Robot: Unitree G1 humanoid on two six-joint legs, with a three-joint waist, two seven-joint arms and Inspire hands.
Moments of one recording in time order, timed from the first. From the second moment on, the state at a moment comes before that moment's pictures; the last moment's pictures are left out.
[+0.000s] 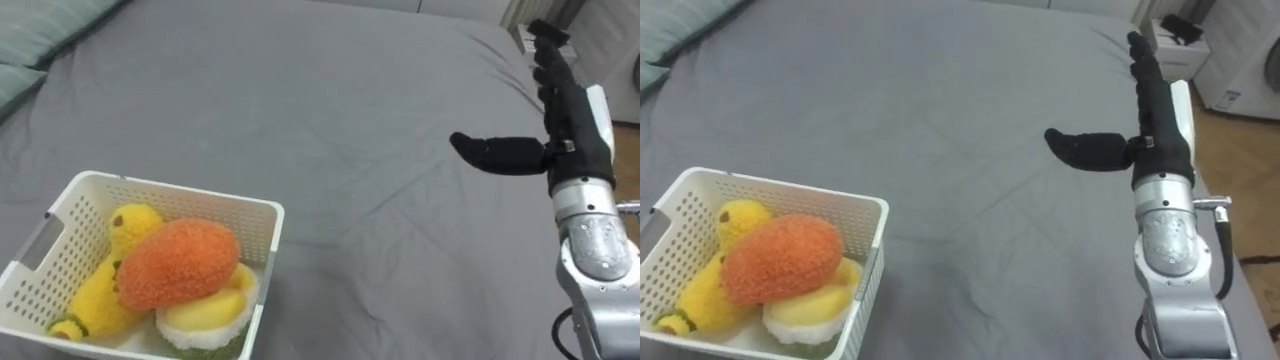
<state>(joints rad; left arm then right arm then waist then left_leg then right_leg) 0.23 0.18 0.15 0.97 0.22 0.10 0.26 -0.07 -0.37 -0.07 -0.06 -0.04 0.09 -0.15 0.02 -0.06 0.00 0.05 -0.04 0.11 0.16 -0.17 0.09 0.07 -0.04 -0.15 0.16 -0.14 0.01</state>
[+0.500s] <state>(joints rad) 0.24 0.17 0.15 1.00 0.16 0.10 0.28 0.10 -0.32 -0.15 0.09 0.07 0.06 -0.22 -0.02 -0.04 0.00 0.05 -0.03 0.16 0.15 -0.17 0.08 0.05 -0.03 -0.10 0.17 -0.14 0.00</state>
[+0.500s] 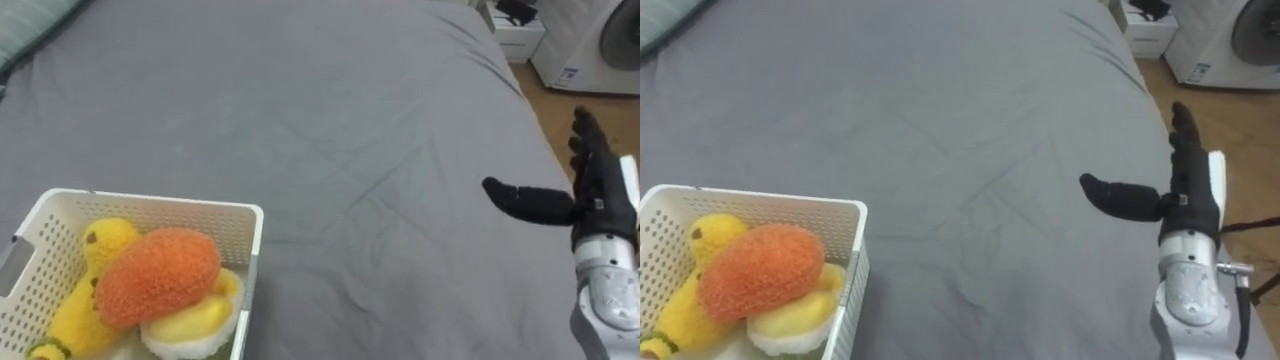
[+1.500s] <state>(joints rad) 0.26 0.15 0.22 1.03 0.14 0.09 0.28 0.25 -0.21 -0.24 1.25 0.41 0.06 -0.10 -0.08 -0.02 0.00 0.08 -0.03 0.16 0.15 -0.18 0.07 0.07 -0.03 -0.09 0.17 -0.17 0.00</state>
